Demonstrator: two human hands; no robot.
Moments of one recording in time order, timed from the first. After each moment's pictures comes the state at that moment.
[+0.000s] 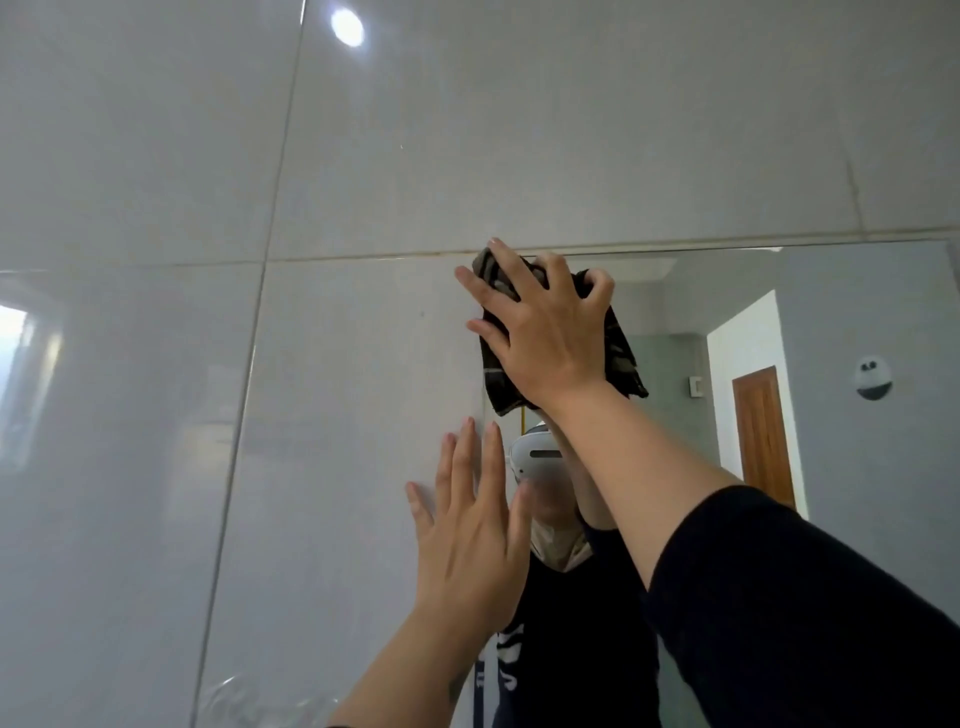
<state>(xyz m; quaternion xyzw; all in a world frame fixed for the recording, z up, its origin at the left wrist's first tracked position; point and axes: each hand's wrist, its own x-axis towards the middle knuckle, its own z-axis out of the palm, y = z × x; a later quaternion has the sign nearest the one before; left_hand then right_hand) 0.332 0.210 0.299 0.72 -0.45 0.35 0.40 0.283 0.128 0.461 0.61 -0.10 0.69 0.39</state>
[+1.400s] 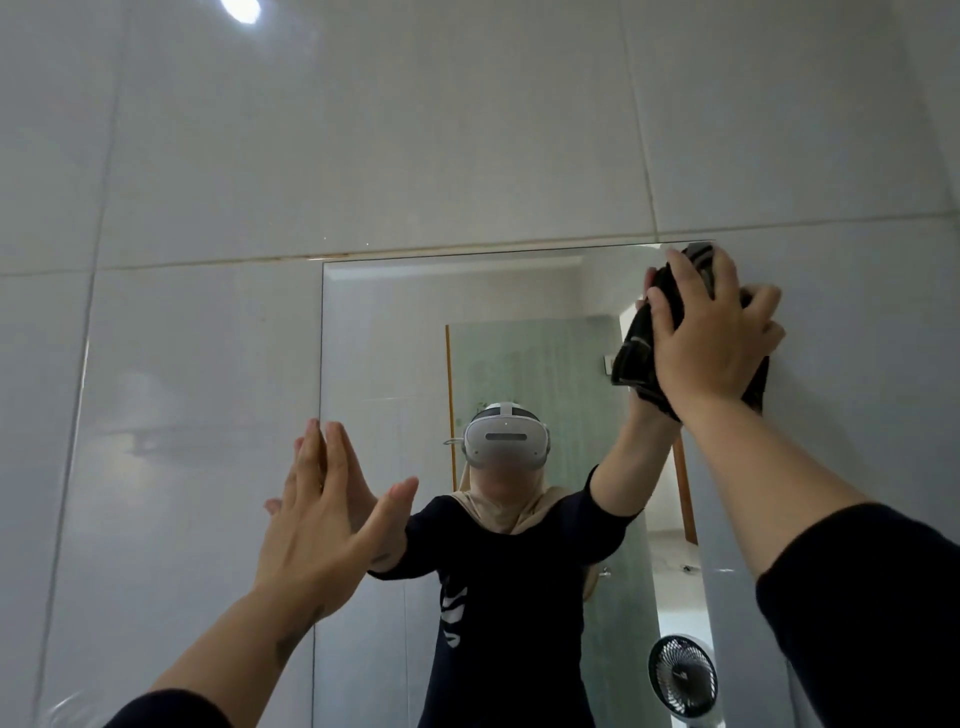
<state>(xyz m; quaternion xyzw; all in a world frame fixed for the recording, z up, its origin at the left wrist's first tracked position) 0.330 0.193 0.301 0.73 -0.43 0.32 0.41 0.067 -0.022 0.433 0.54 -0.37 0.74 0.17</state>
